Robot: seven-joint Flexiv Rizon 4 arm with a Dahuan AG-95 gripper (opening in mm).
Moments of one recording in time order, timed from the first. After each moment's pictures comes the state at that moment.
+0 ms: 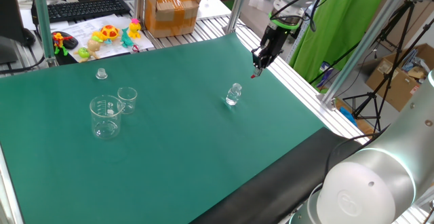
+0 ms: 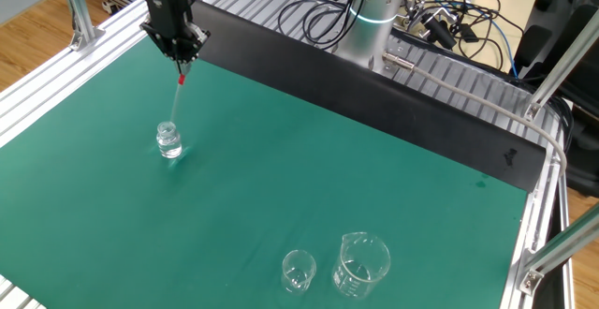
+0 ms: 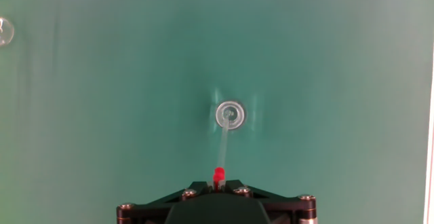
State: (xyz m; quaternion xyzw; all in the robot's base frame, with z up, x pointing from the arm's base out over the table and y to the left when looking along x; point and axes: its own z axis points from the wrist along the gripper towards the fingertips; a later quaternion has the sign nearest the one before) arm 0.479 -0.204 0.189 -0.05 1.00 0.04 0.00
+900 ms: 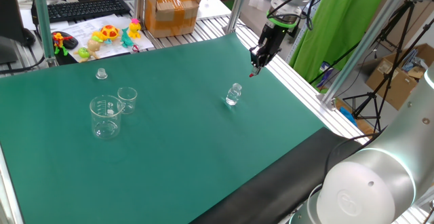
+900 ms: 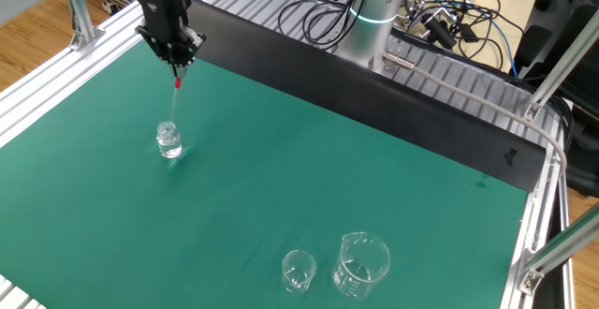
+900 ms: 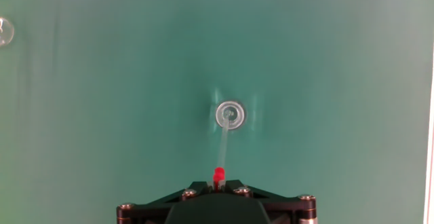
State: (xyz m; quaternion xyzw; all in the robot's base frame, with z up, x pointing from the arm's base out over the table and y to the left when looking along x) arm 0.485 -0.206 0.187 -0.04 1.00 0.04 0.00
